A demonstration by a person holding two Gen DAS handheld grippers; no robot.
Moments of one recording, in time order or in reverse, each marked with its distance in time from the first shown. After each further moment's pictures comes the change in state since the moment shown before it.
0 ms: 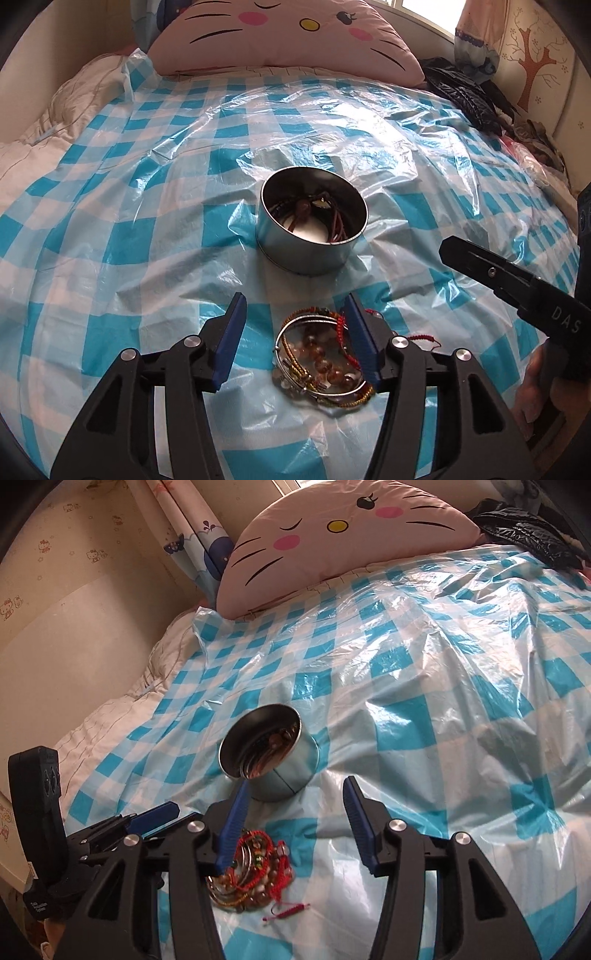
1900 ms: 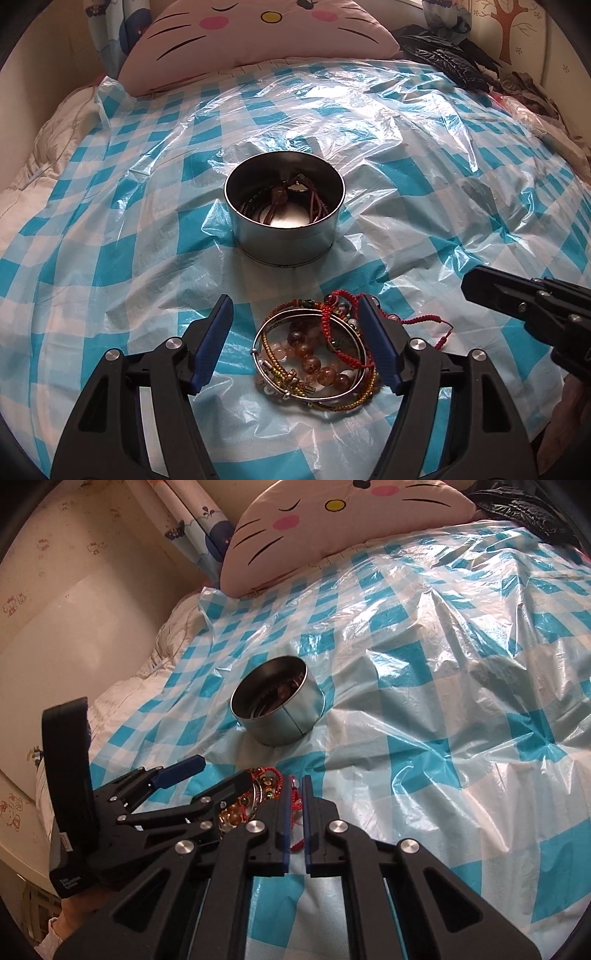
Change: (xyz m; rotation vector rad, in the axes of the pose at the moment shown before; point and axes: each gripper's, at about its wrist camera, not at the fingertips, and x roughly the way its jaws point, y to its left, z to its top) left arm 0.019 -0.030 -0.002 0.179 0.019 0.052; right arm -0.014 0.000 -0.030 0.039 0.058 0.053
